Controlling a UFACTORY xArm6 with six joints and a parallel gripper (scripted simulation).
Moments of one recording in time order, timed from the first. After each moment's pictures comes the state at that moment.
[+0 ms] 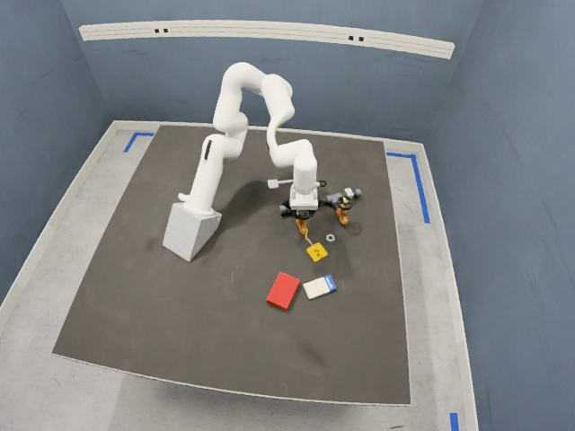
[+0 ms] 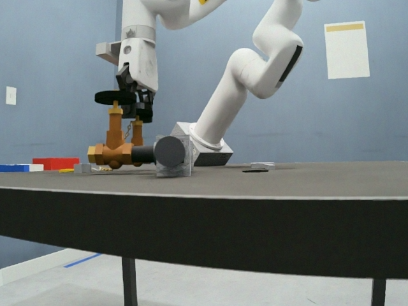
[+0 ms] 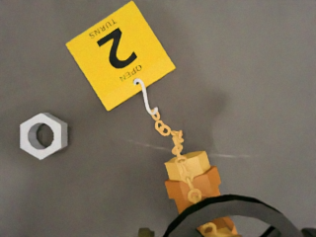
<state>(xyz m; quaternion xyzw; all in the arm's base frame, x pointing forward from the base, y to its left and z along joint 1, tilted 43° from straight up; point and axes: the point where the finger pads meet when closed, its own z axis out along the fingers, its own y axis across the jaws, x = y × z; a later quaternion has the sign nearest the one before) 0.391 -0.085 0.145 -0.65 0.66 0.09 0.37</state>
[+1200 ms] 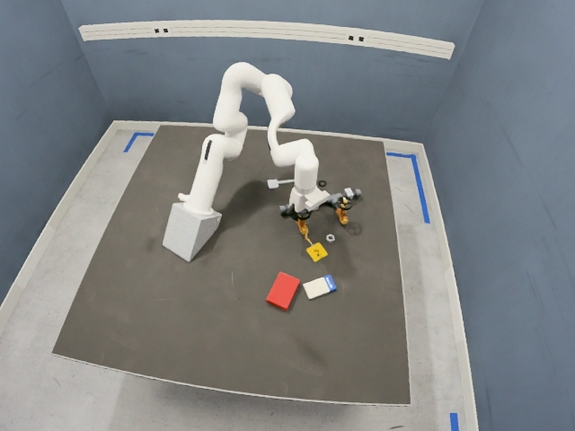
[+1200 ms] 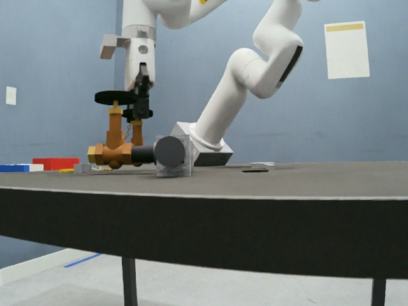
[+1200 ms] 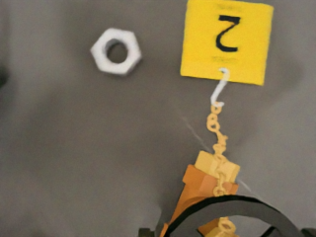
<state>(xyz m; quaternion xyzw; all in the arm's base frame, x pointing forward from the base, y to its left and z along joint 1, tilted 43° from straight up) 0.391 -0.084 0.145 -0.84 0.40 -0.04 0.36</state>
